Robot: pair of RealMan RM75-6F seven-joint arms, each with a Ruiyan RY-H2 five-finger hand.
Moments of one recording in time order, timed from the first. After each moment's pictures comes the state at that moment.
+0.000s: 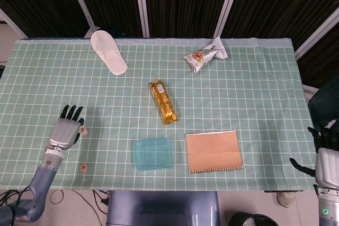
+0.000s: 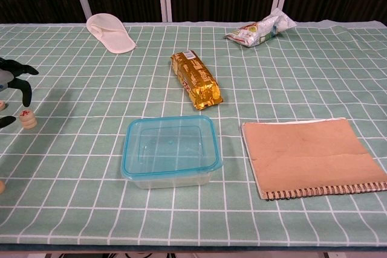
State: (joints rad) left arm -0.48 -1.45 -0.04 -1.40 1.19 1.13 0.59; right arm 0.02 -1.18 0.15 -1.69 -1.32 1.55 -0.17
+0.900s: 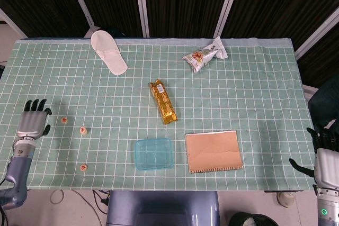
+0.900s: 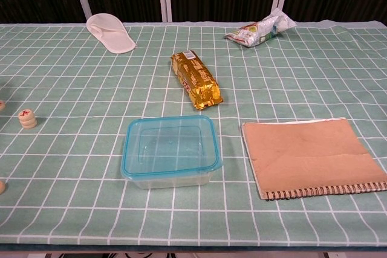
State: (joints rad) left arm -0.47 -1.44 -0.10 -1.10 1.06 0.97 0.36; right arm 0.02 -1.19 0.15 -1.69 -1.32 1.55 -0.20
